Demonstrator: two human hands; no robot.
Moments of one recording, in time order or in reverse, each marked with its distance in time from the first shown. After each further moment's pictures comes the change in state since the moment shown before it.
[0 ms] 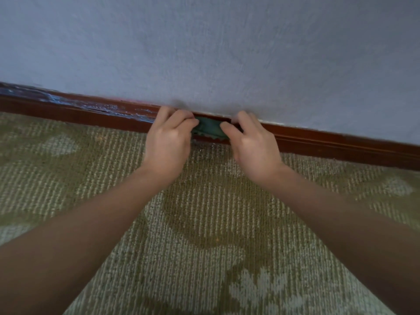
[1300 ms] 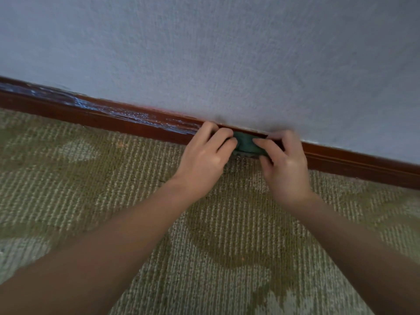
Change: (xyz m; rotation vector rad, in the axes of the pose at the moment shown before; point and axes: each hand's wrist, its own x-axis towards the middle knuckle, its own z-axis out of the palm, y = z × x) left_hand -0.005 -0.017 0.014 -0.080 0.058 0.187; right_hand -0.001 -0.010 0.018 0.112 0.179 0.153
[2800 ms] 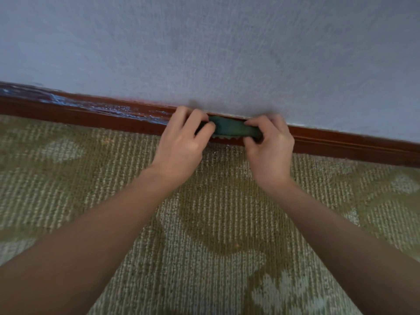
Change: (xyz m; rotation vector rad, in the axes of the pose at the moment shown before) left_hand -0.001 -0.011 -0.008 0.050 -0.017 -0.012; right_hand 0.006 -0.021 0.002 0.171 0.077 0.386
